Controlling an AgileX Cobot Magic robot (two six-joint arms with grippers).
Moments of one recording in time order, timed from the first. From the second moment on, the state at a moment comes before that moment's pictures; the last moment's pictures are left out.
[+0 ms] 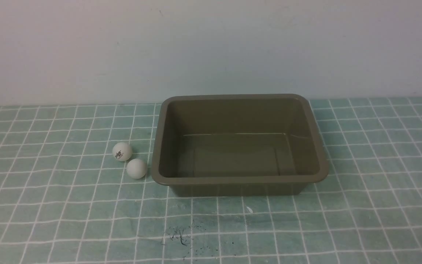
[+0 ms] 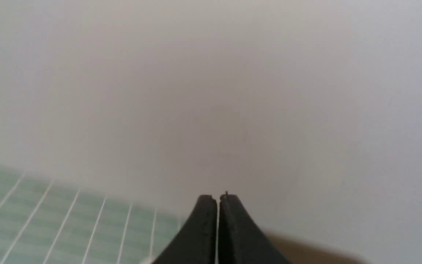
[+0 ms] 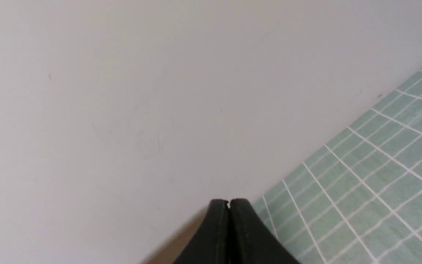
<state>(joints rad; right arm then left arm) -0.06 -0.01 0.03 0.76 0.06 0.07 -0.03 0.44 -0.53 -0.24 0.28 -0.23</state>
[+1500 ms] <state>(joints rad) -0.06 0.69 -0.67 0.45 0.89 -0.20 -0.04 2.13 -1.51 -0.33 0.70 0.19</state>
